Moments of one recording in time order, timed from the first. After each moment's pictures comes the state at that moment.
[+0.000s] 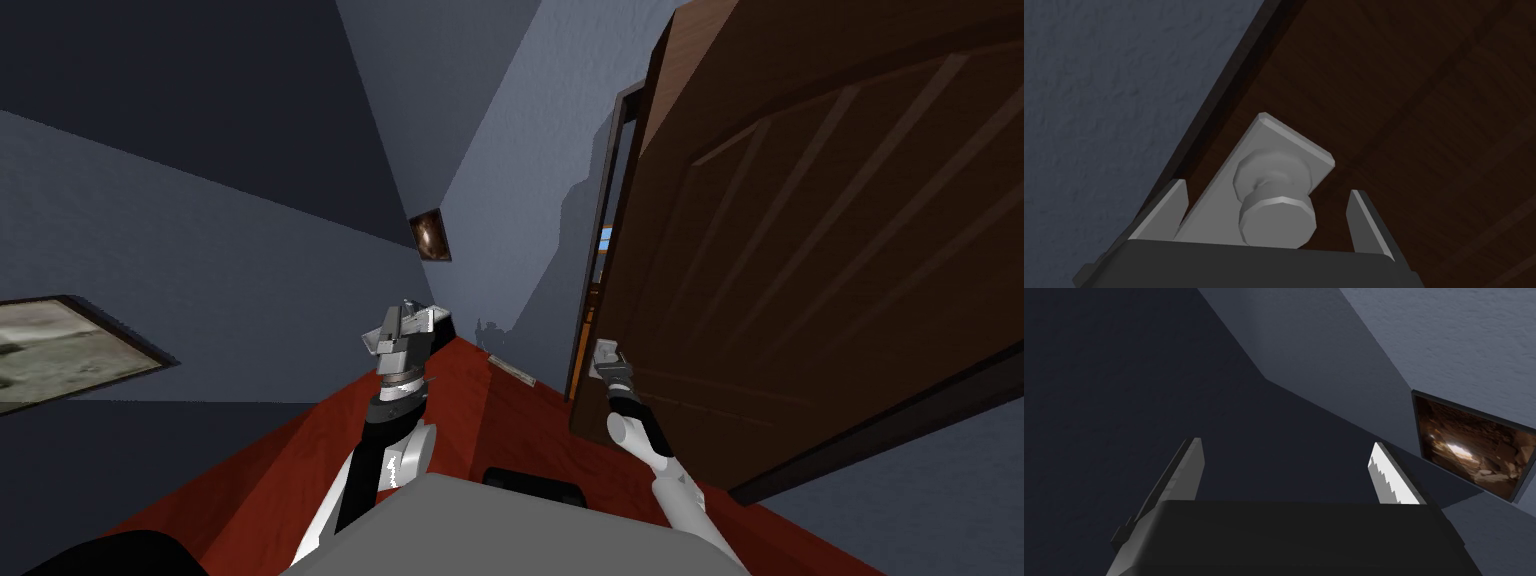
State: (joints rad) arm -0.03 -0.16 -0.03 -1.21 -0.63 -0.41 -0.57
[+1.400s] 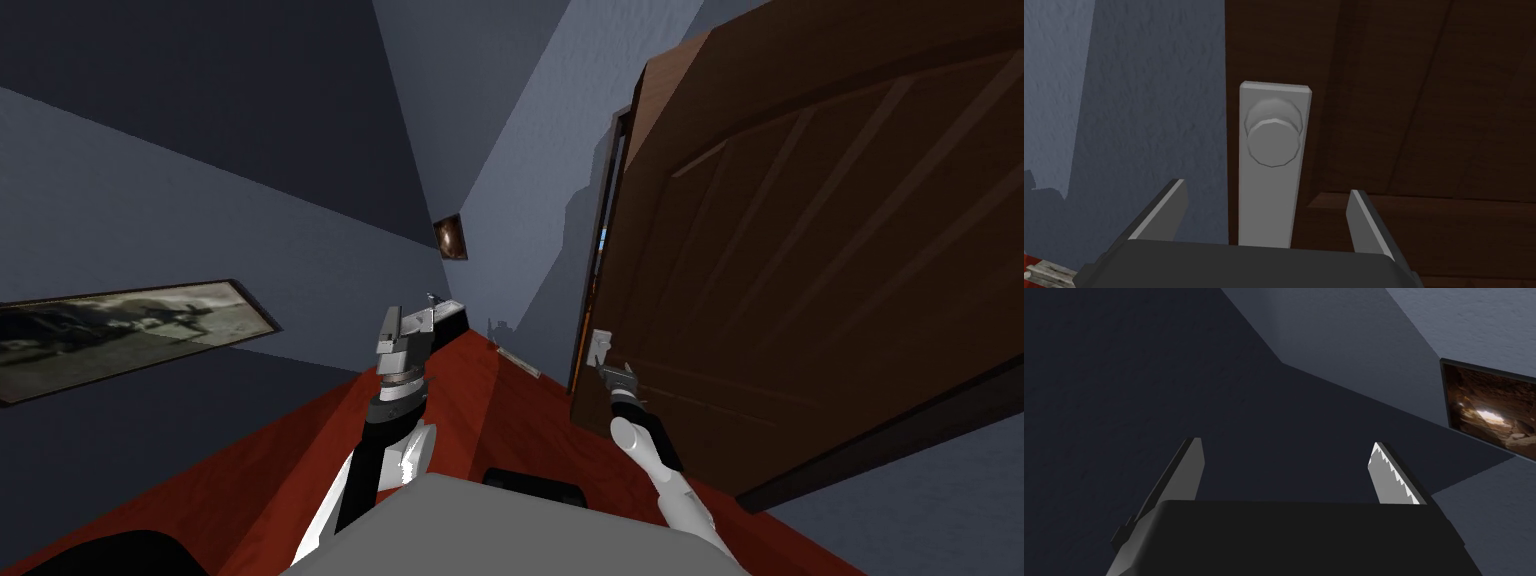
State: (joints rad) arm 0.04 -0.16 0.00 -1.30 -0.86 -0.38 -0.88
